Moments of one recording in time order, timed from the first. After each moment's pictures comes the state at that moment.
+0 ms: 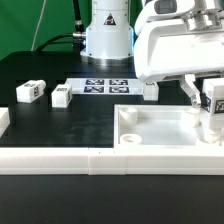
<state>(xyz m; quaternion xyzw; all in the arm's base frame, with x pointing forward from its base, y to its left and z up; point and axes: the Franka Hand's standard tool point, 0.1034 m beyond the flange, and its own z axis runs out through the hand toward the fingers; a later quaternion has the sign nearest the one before) 0.626 0.121 0.080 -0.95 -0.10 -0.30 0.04</state>
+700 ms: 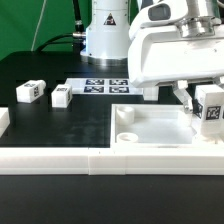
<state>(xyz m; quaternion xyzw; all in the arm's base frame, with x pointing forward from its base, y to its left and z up) 0.621 0.112 0.065 -0.95 -0.10 -0.29 0.04</state>
